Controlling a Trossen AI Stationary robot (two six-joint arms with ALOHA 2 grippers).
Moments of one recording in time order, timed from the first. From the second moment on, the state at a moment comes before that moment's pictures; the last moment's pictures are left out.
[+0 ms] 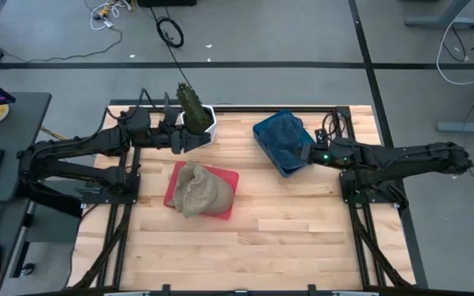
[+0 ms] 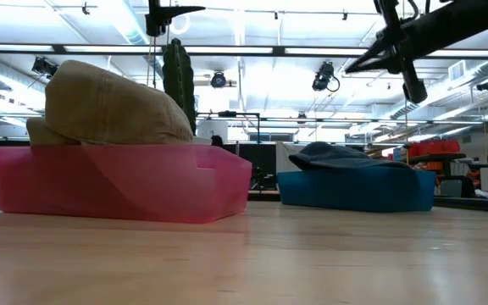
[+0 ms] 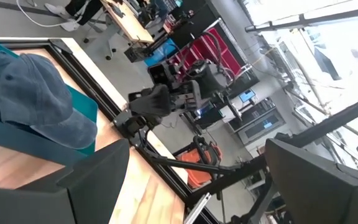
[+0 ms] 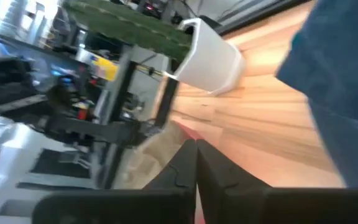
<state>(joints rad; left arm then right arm) 0.21 0.98 0.89 0.07 0.13 -0.91 -0.02 0.77 0.53 -0.05 0.35 1.22</state>
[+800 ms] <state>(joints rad) 0.07 0.98 0.89 0.07 0.09 -0.75 -0.02 0.94 0.96 -0.51 0.24 0.76</state>
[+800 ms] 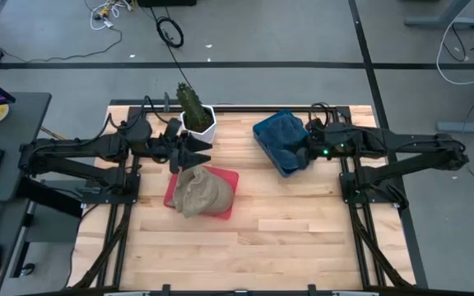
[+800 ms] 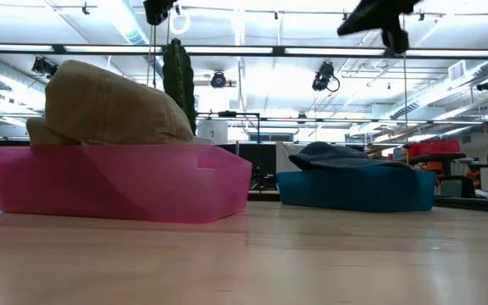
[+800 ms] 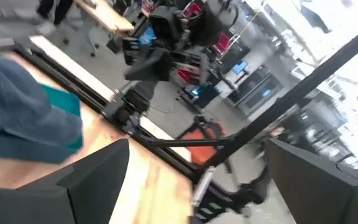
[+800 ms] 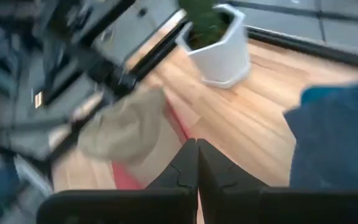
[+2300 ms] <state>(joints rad) -0.03 0.81 0.79 0.25 0.00 0.07 0.07 1.02 1.23 -0.61 0.04 0.51</state>
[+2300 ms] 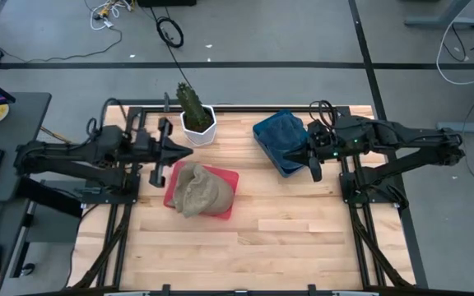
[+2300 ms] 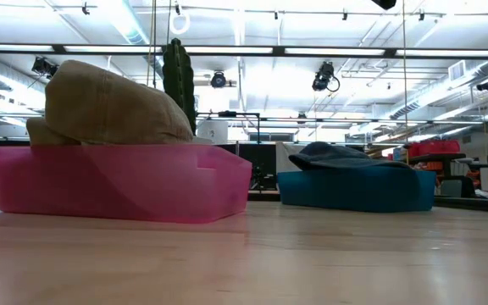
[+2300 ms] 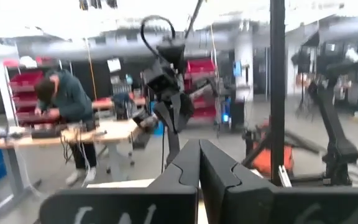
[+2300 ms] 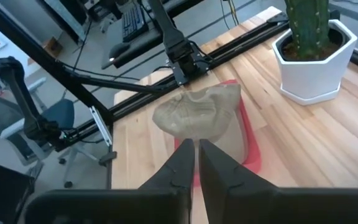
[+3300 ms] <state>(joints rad) -0.03 0.15 0.20 0.59 0.00 0.01 0.07 1.07 1.23 -0.61 0.04 0.49</state>
